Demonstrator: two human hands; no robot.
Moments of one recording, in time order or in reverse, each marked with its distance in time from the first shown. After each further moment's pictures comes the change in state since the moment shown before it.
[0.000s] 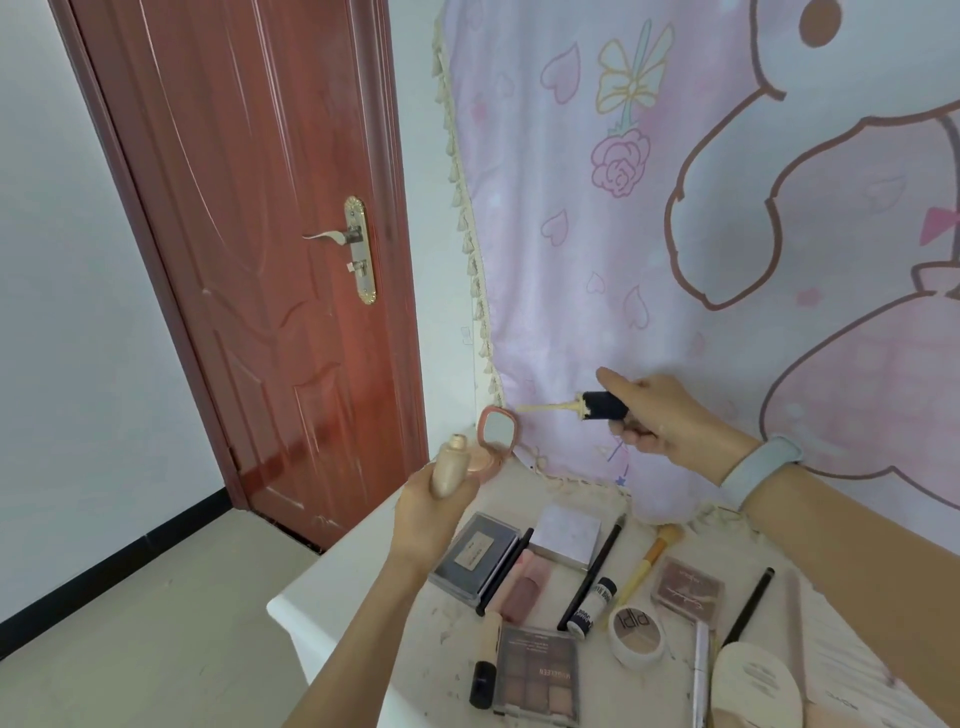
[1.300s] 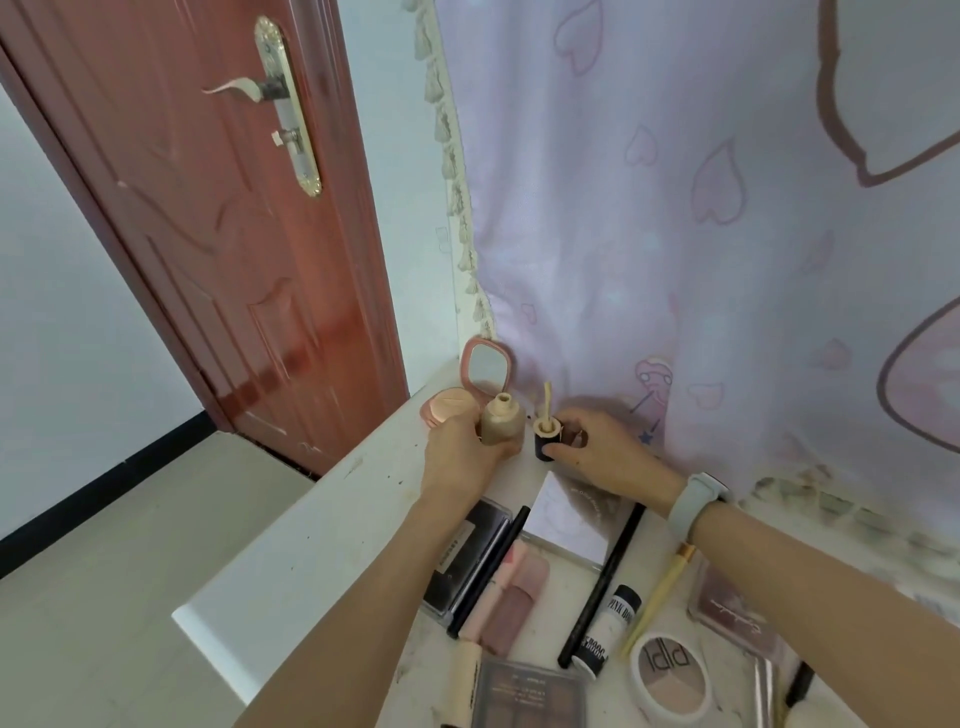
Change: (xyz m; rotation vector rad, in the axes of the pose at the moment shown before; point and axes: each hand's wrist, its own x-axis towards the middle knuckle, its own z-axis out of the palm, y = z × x) left_hand 0.090 -0.064 0.088 0.414 -0.140 -0.010; right_hand 0.112 0.153 0.062 -0.518 -0.218 -0.316
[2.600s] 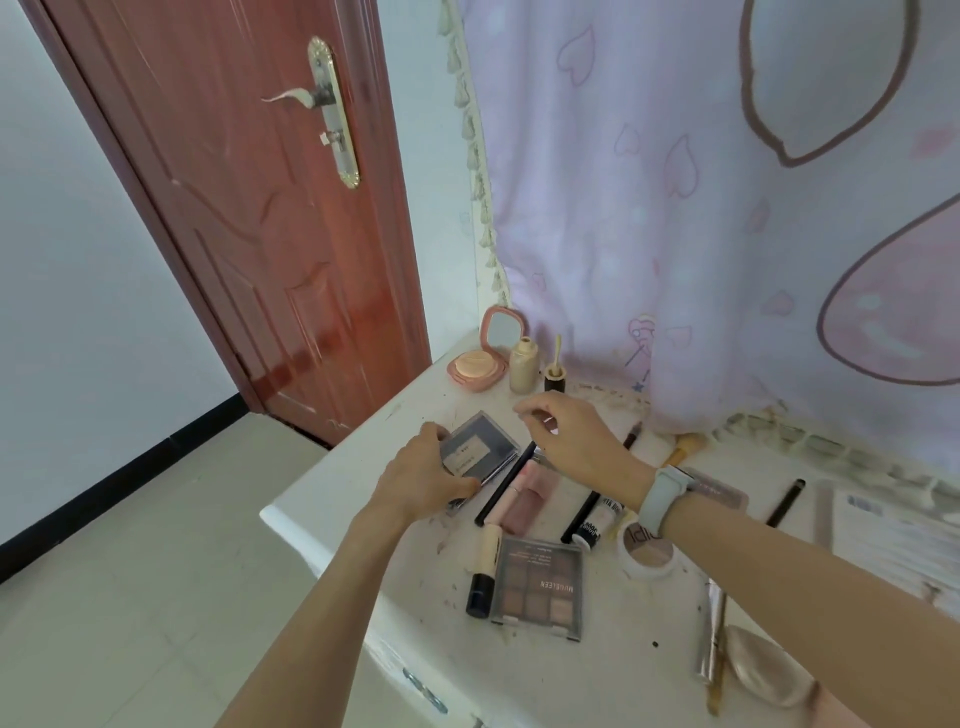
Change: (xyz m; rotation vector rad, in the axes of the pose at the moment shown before) left_hand -0.100 -0.025 -0.072 0.209 -0.245 -0.119; right_hand -0.079 -0.074 0.026 0.078 0.118 -0.201
